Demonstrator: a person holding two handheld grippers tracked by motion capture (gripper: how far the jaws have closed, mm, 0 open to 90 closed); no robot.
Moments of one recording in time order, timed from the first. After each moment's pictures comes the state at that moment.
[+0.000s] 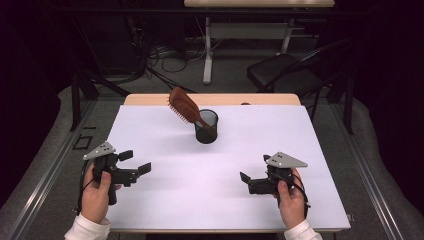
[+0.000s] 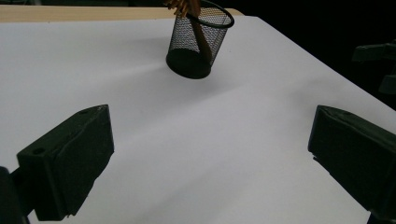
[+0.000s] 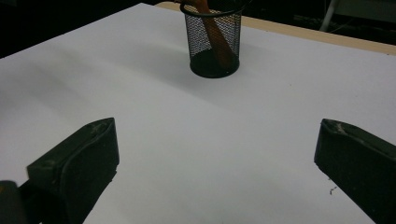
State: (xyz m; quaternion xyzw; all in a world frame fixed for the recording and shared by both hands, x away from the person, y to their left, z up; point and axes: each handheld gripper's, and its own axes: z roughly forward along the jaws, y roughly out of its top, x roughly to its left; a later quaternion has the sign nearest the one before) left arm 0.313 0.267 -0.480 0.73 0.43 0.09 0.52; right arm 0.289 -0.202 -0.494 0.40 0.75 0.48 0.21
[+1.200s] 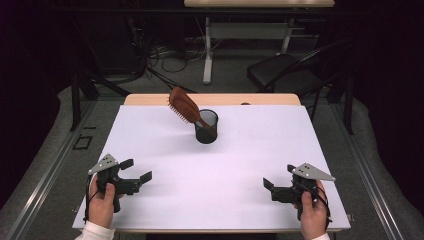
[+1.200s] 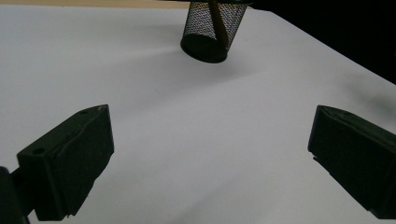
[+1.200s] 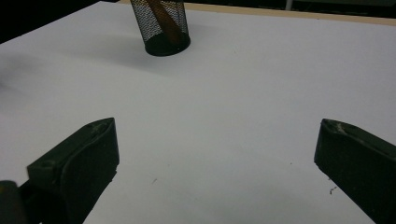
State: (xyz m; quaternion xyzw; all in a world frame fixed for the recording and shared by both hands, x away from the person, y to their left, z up) left arm 0.305 0.272 -0.523 0.72 0.43 0.12 0.53; right arm 0.267 -0.260 -0.514 0.46 0.71 0.47 0.23
